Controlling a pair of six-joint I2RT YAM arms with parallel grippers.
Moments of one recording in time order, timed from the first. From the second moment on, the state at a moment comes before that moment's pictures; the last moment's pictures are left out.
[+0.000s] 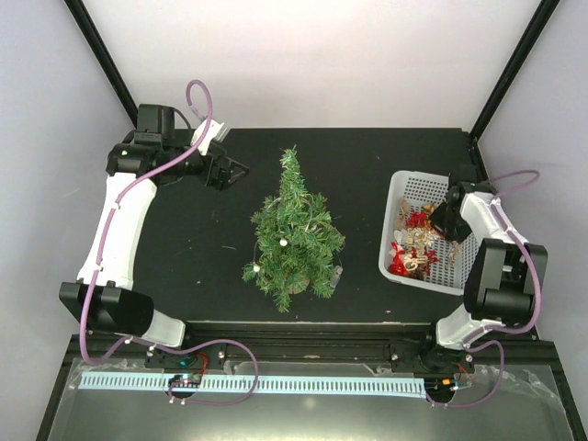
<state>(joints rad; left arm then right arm) -0.08 1.46 1.67 -1.02 0.70 0.34 -0.15 1.61 1.08 -0.87 0.10 0.65</state>
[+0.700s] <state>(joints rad) -0.08 1.45 1.70 -1.02 0.68 0.35 -0.15 1.57 0.99 -0.91 0.01 0.63</state>
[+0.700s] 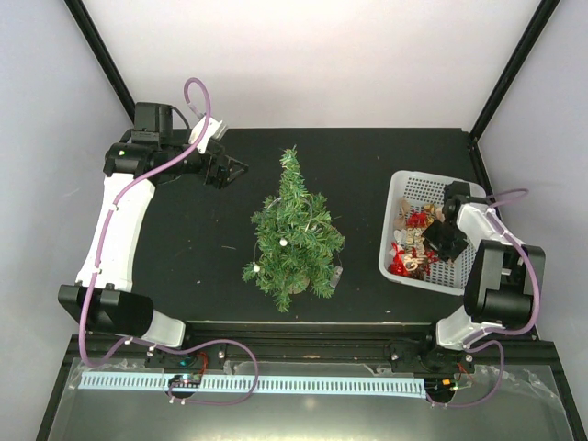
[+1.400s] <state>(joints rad) -0.08 1.45 1.70 -1.02 0.69 0.35 -0.15 1.63 0.96 -0.83 0.00 0.67</state>
